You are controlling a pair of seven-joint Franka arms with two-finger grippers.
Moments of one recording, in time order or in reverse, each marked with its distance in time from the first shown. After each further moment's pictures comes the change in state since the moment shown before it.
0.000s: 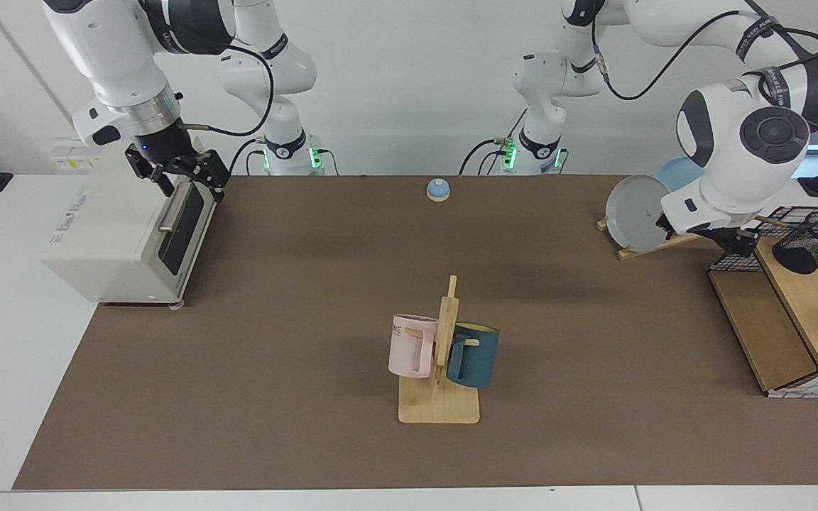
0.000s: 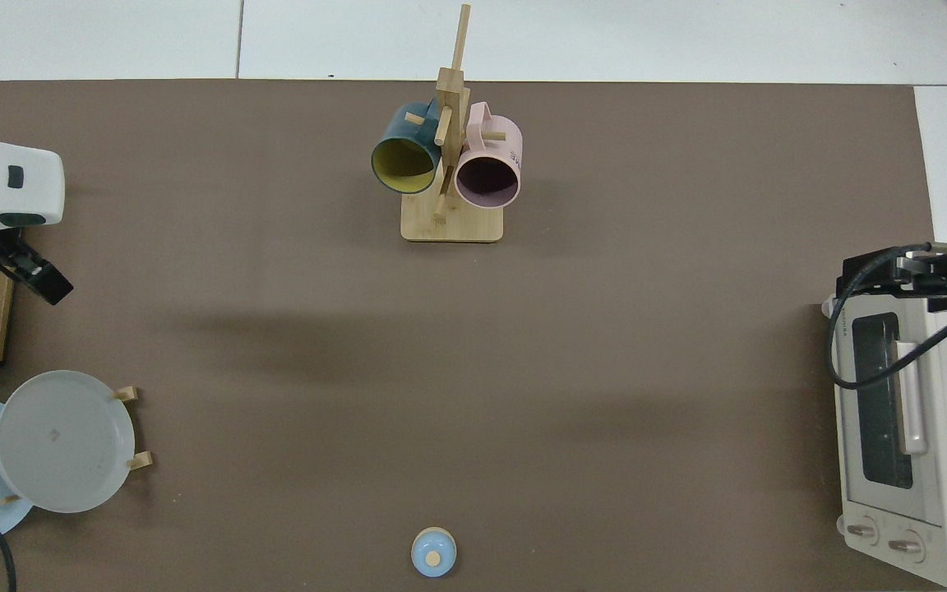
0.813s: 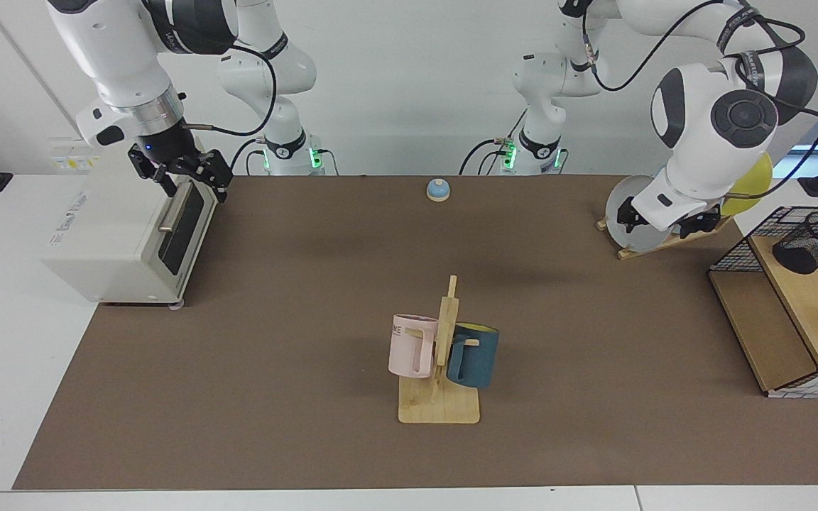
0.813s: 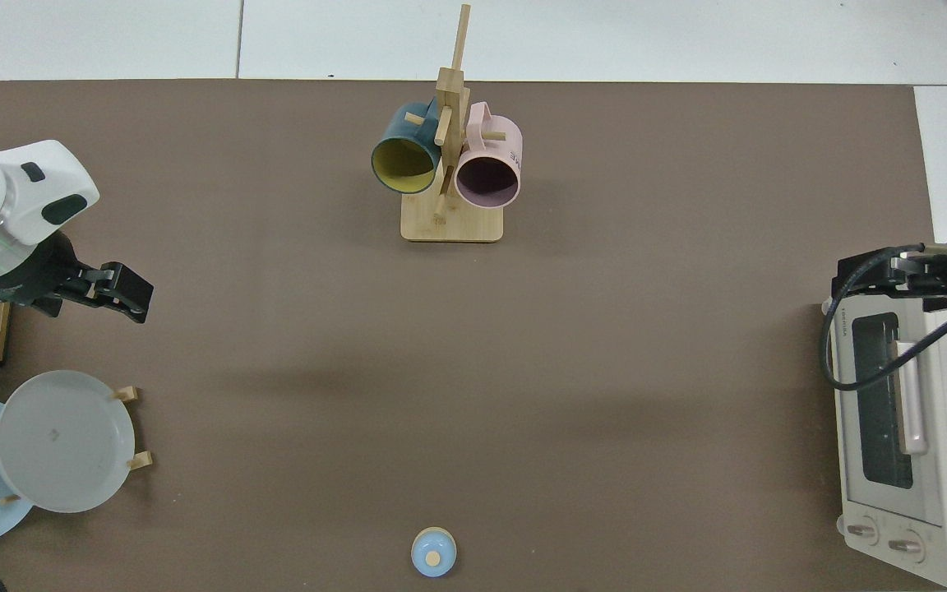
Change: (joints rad) left arm 0.010 -0.117 -0.068 -0.075 -0.246 -0.105 -0.554; right arm 0.000 0.001 0.006 0.000 0.000 0.000 0.000
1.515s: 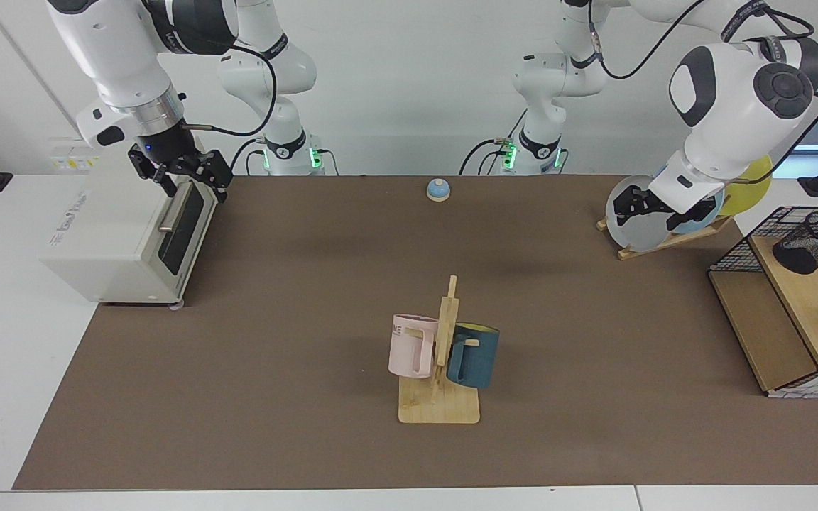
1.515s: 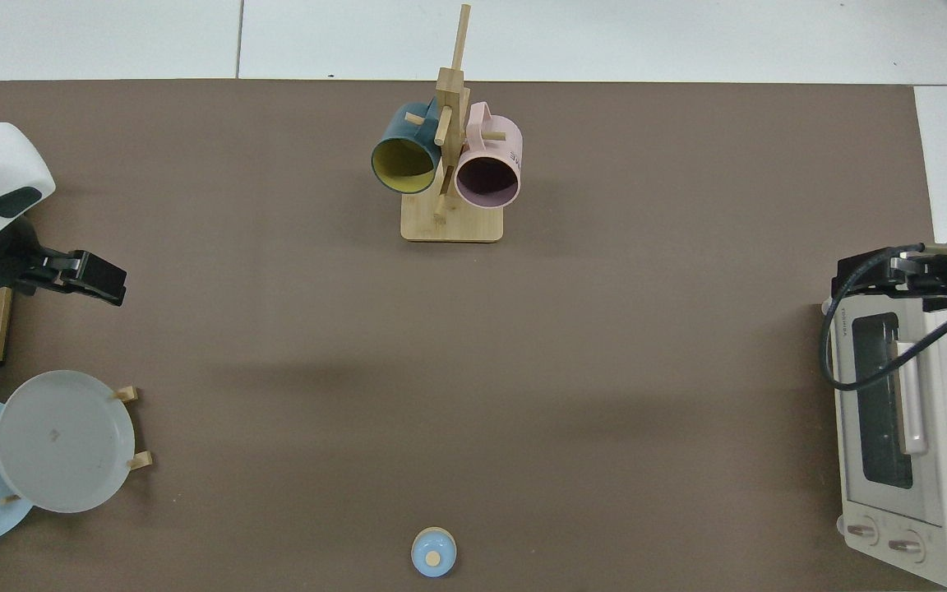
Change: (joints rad) left arm 0.012 -0.039 0.015 0.010 -0.019 0.061 0.078; right arm 0.000 0.000 0.000 0.000 0.000 0.000 0.000
